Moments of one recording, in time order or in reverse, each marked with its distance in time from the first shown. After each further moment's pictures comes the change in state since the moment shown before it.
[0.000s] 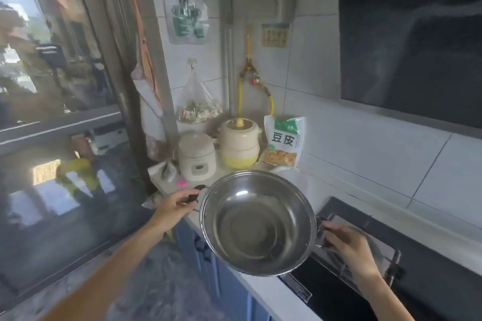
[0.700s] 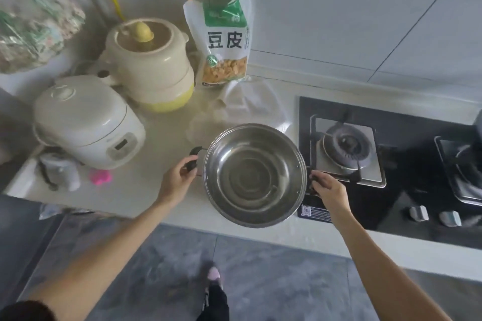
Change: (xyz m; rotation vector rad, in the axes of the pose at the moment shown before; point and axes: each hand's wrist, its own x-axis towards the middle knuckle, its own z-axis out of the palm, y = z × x) left_hand 0.292 -0.160 0.084 0.118 -0.533 0.116; right_hand 0.077 0.125 0.148 -0.108 0.608 0.548
